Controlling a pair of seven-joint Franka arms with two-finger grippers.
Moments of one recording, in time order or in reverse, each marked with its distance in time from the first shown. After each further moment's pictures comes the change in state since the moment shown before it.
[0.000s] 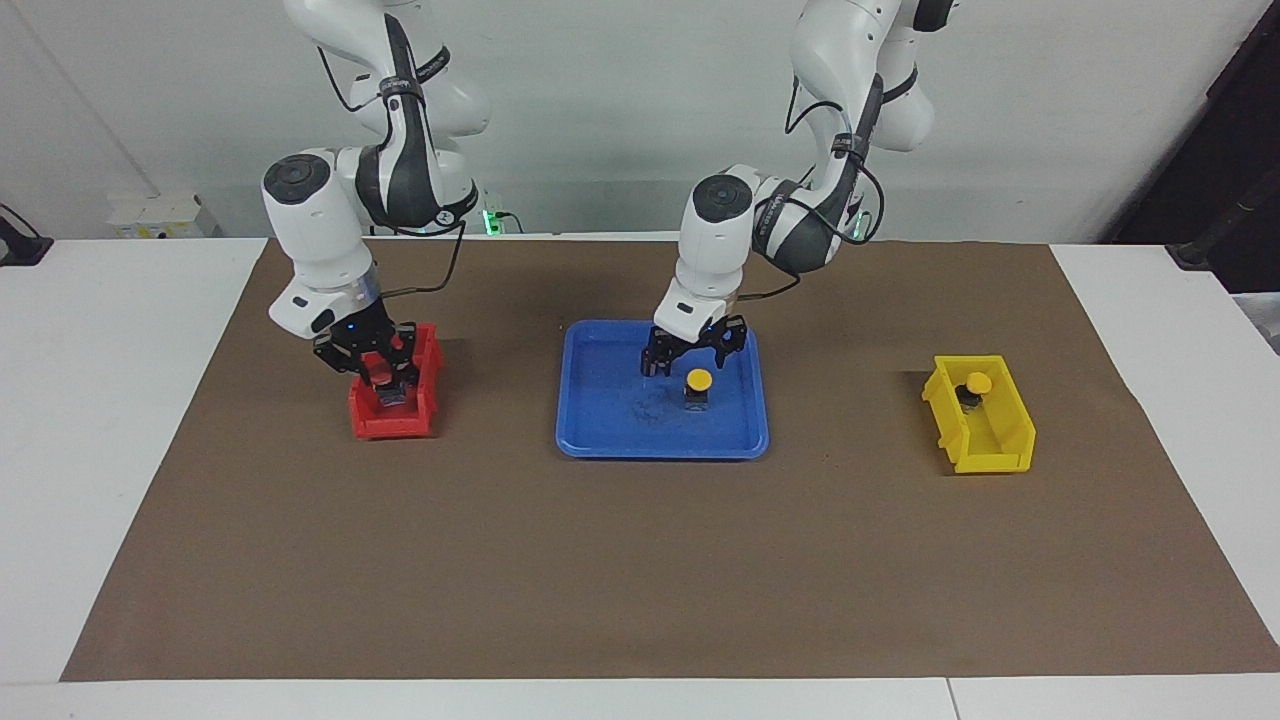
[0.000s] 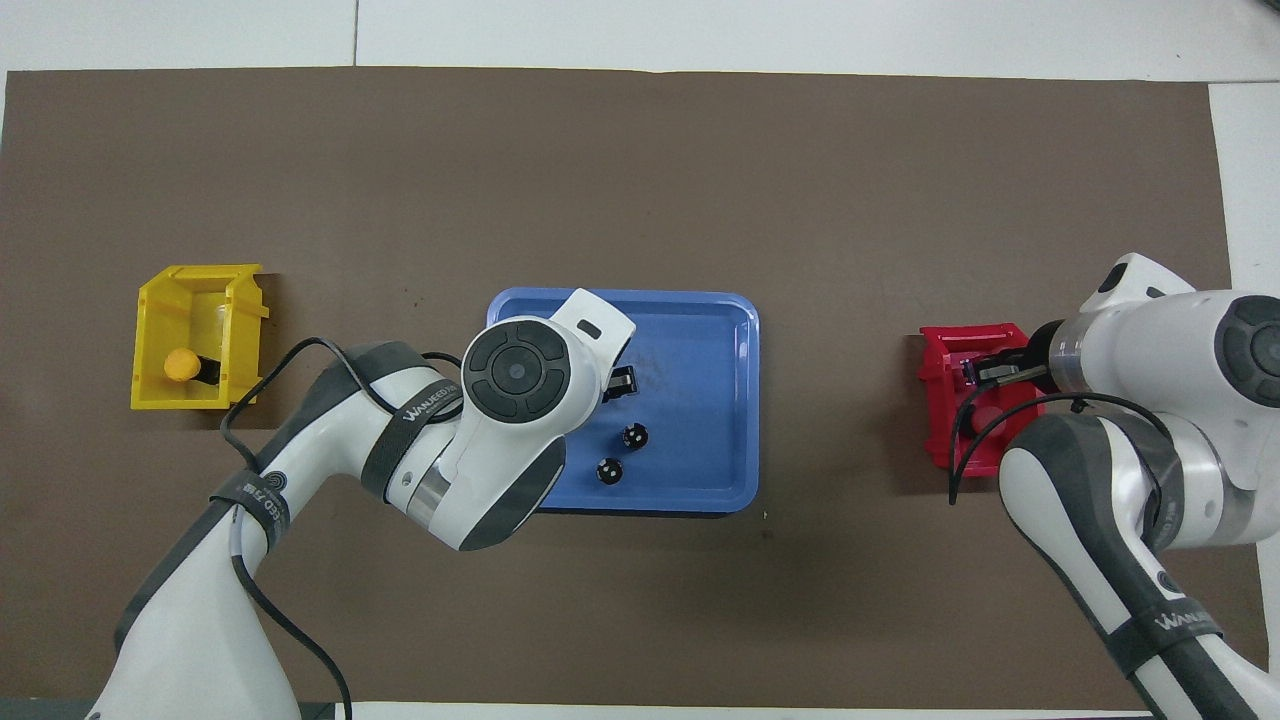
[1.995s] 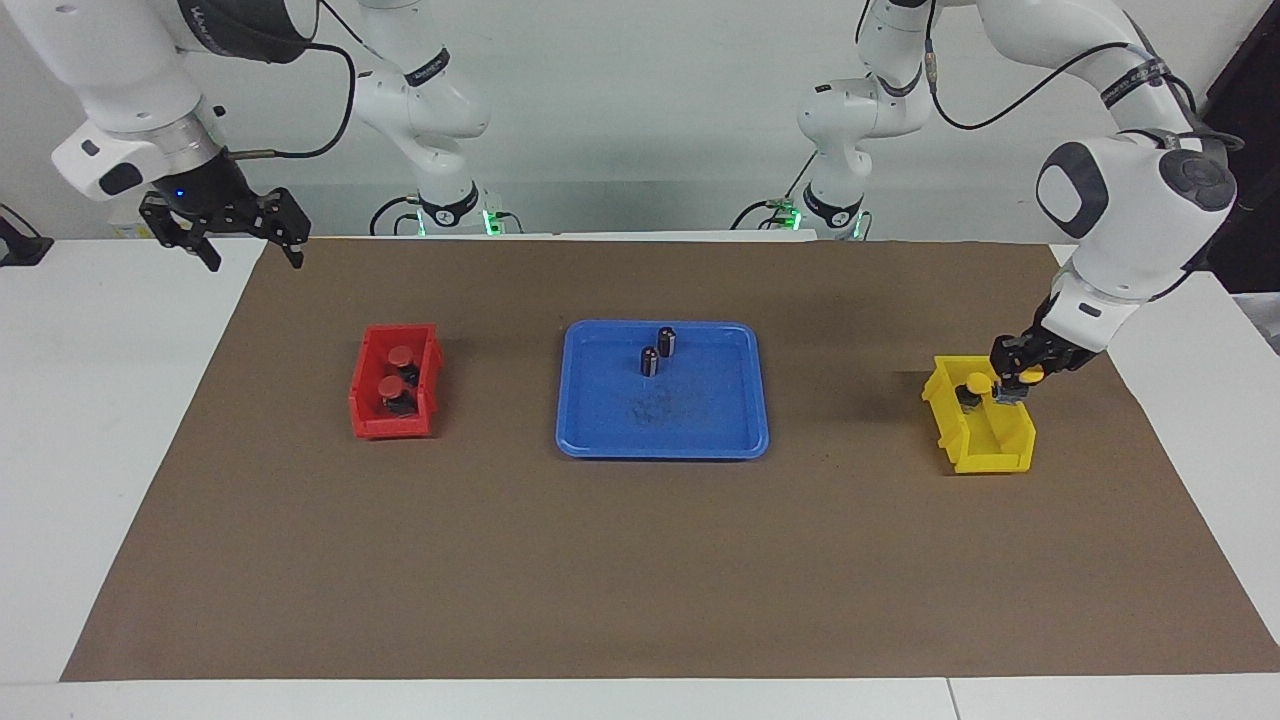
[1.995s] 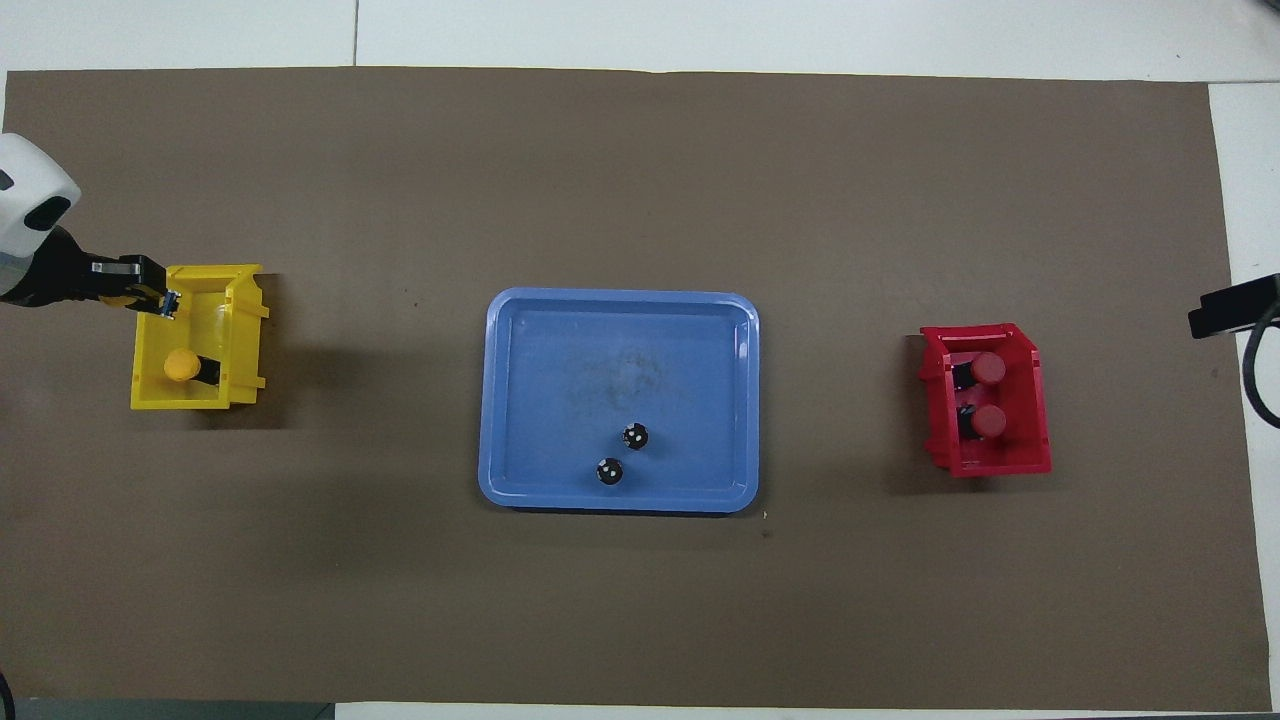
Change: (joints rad) left arm 0.696 -0.119 0.055 0.088 0.013 -0.215 0.883; right arm -0.109 0.023 -0.010 0.723 0.000 -0.844 0.002
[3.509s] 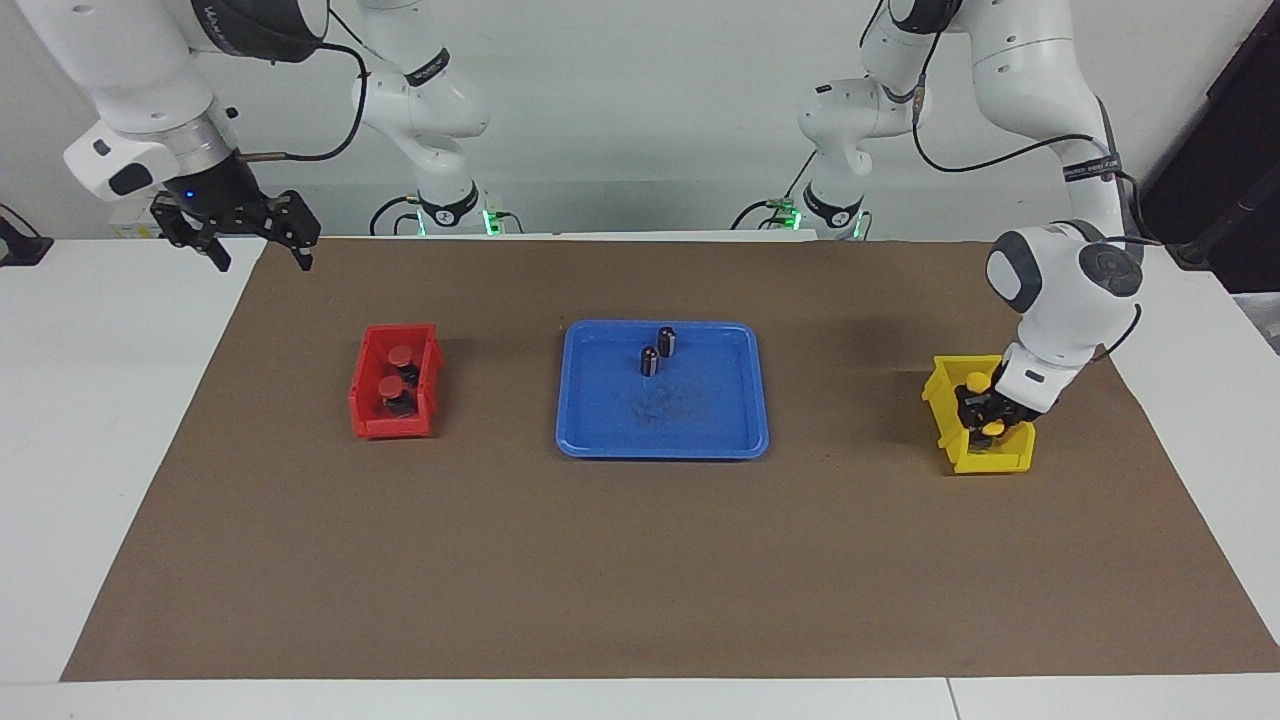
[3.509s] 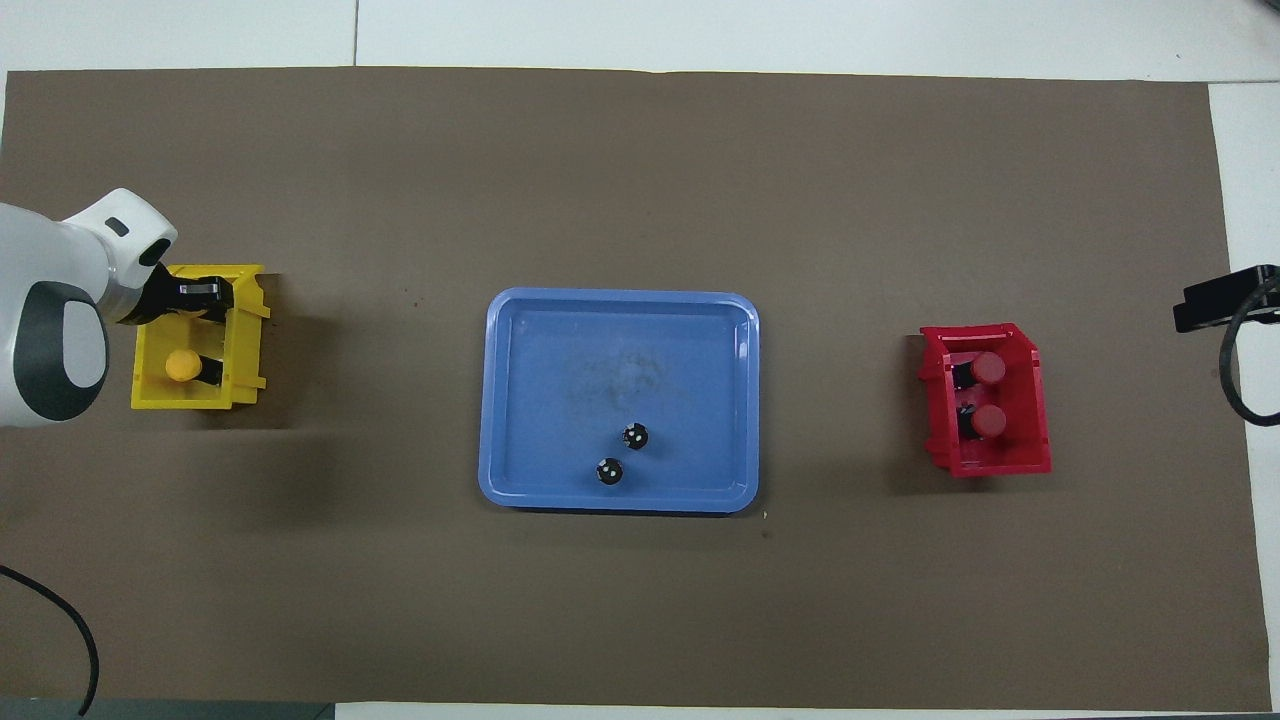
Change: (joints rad) left arm 0.021 0.135 -0.011 -0.126 0.000 0.313 -0.036; right arm 0.024 0.000 0.000 0.005 0.000 0.000 0.058
